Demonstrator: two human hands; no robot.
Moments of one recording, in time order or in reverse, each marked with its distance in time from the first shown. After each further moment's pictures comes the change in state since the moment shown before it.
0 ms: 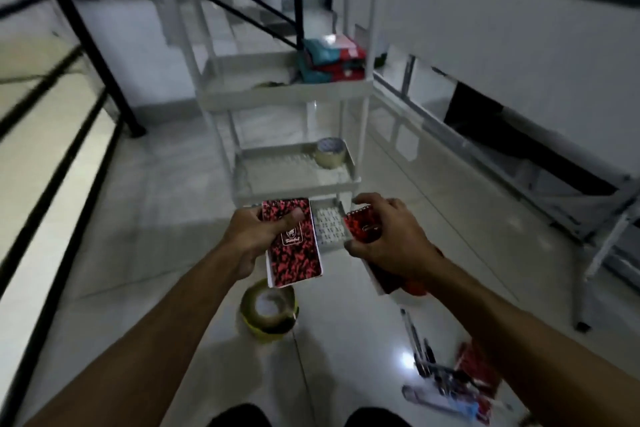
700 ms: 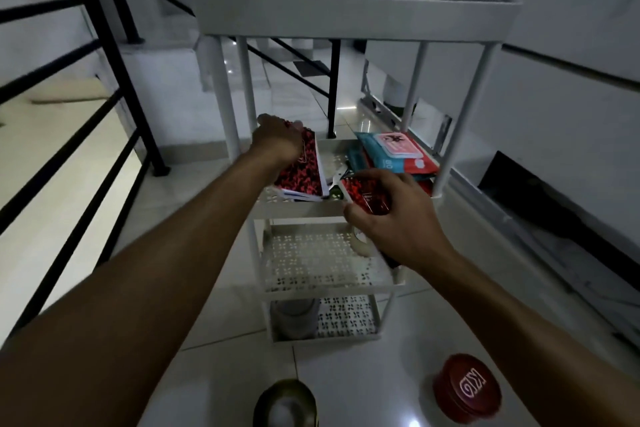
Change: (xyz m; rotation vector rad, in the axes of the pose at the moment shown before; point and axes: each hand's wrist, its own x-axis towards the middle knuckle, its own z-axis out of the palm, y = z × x) left_hand 0.188 0.248 -0.044 0.428 0.341 0.257; right_hand 0.197 -0.132 -0.049 0.067 0.187 -0.173
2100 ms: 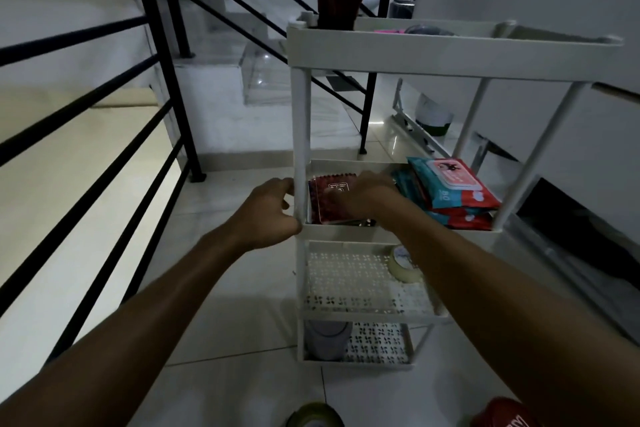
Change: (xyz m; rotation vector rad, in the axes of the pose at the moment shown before) left_hand -0.023 -0.103 -0.079 0.235 -0.217 0.355; right_hand 0.108 -0.071 0.088 -0.361 -0.344 0.287
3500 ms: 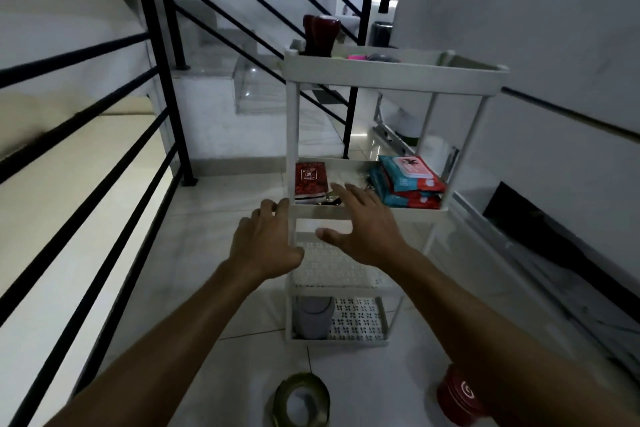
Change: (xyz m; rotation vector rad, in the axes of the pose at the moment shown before) left_hand -0.096 0.034 0.030 0.500 0.123 -0.031; right_hand -0.111 0.056 0.022 -0.079 0.285 -0.447
